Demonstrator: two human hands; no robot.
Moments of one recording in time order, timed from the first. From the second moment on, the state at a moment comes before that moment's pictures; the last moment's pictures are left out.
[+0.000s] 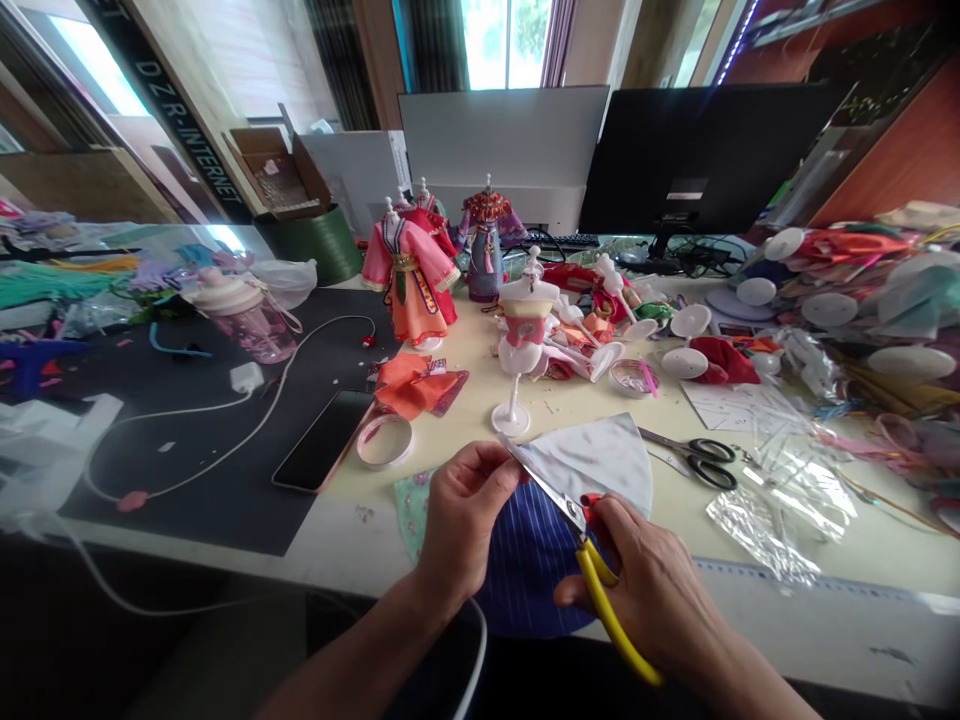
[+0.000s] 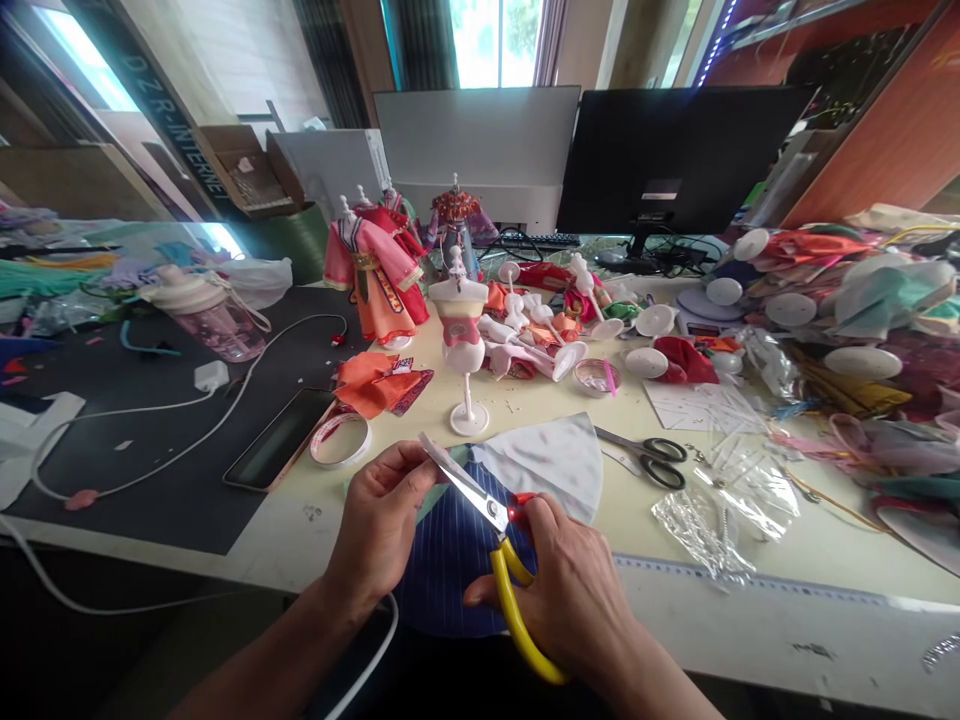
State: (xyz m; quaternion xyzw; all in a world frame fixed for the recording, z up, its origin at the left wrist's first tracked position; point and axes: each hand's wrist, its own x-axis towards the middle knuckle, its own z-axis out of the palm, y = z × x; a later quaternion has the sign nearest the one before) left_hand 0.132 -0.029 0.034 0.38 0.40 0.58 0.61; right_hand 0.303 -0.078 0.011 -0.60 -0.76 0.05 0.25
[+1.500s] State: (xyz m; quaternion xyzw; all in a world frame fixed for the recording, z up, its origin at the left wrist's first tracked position) left_hand 0.136 -0.029 0.030 0.42 0.35 0.61 0.57; right_hand 0.305 -0.078 0.002 -0.57 -0.77 -0.05 0.27
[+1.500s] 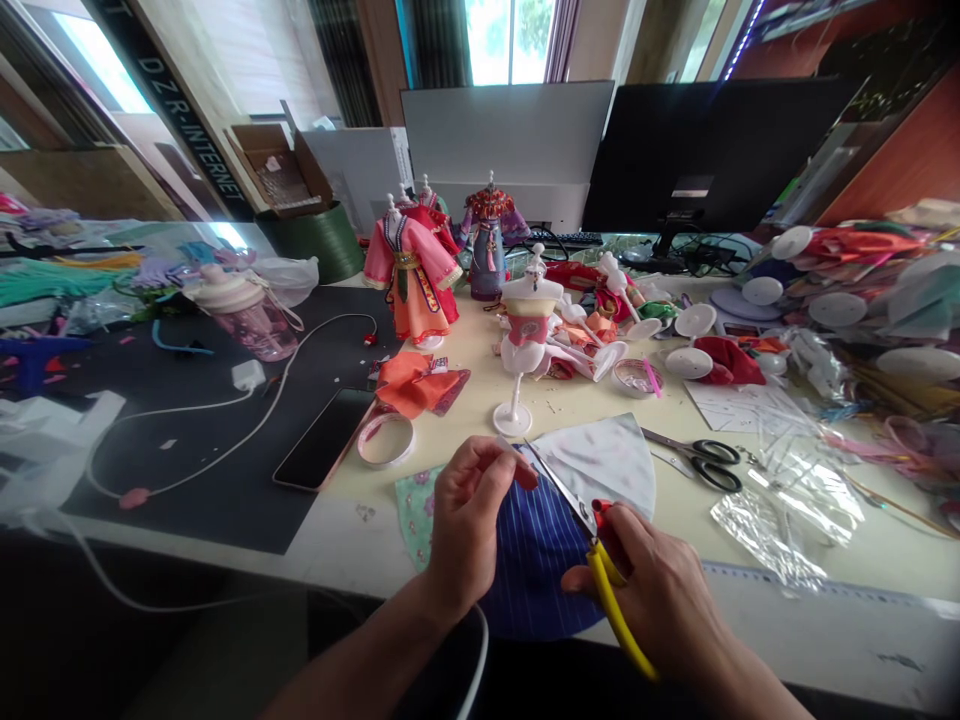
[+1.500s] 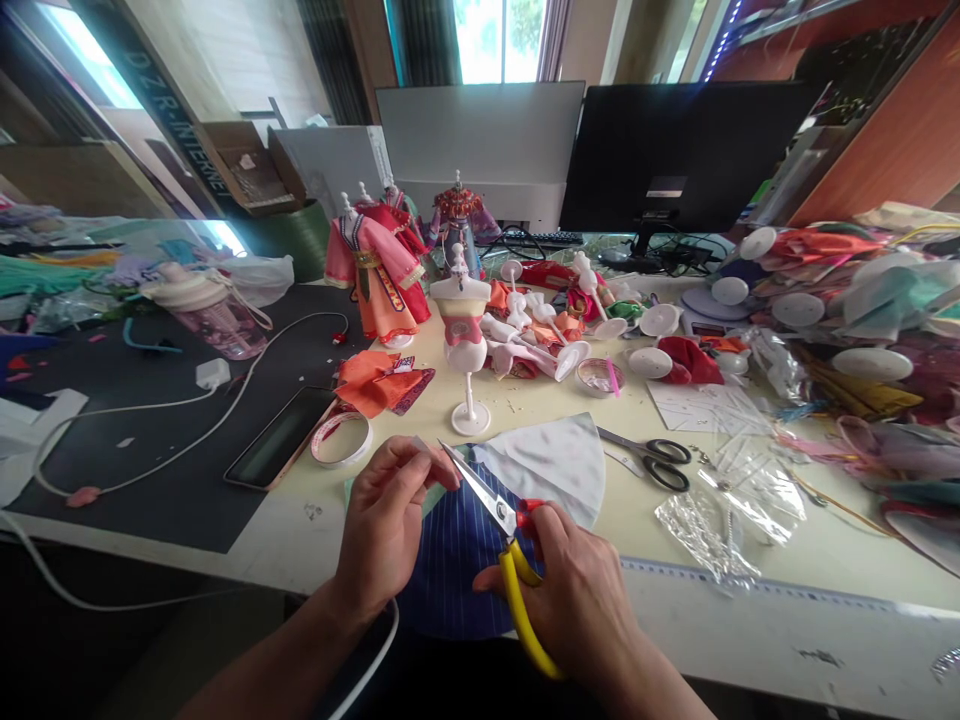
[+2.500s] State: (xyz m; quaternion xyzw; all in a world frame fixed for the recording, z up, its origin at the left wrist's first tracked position) left_hand 0.093 -0.004 0.059 0.77 0.34 0.32 0.44; right_hand 0.355 -0.076 0.018 -0.54 -0.82 -0.12 0.16
